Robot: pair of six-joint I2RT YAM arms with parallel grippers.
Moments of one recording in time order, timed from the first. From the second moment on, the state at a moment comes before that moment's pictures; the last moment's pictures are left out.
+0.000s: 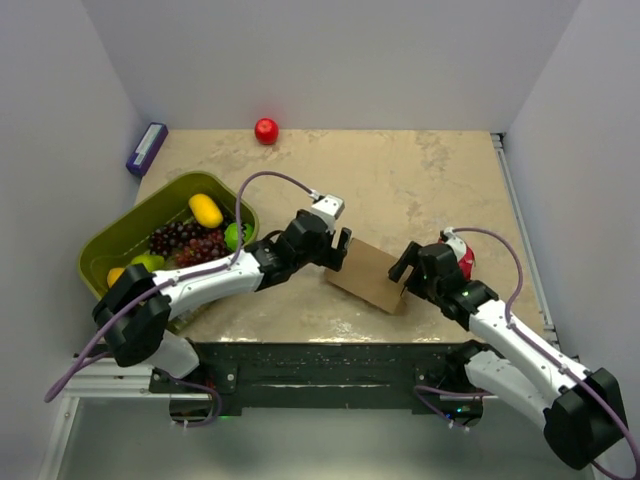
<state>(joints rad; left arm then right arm) -0.90 1.51 0.94 -0.02 -0.24 -0.31 0.50 0.85 0.51 -0.43 0.26 0.90</state>
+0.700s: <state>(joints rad) -0.84 1.41 0.87 -0.04 -0.15 -0.35 0.47 0.75 0.22 -0.15 0.16 1.10</state>
